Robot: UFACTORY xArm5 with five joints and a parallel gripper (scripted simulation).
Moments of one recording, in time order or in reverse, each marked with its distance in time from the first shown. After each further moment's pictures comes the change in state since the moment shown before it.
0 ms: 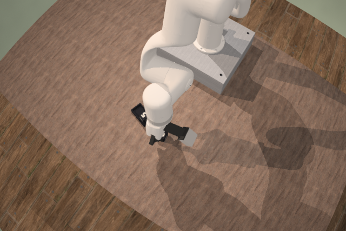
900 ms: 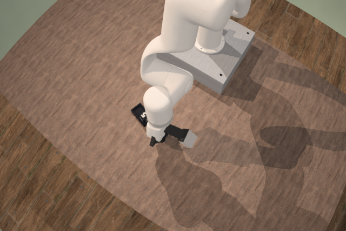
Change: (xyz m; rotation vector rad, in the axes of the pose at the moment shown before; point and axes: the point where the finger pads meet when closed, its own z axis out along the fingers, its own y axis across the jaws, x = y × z) arm 0.000 0.000 0.017 0.000 0.000 0.000
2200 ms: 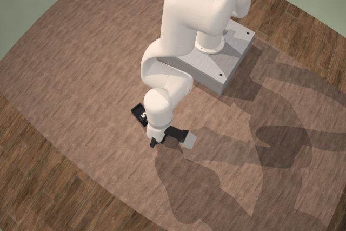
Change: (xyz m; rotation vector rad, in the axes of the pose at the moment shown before) arm 0.000 0.000 0.011 0.000 0.000 0.000
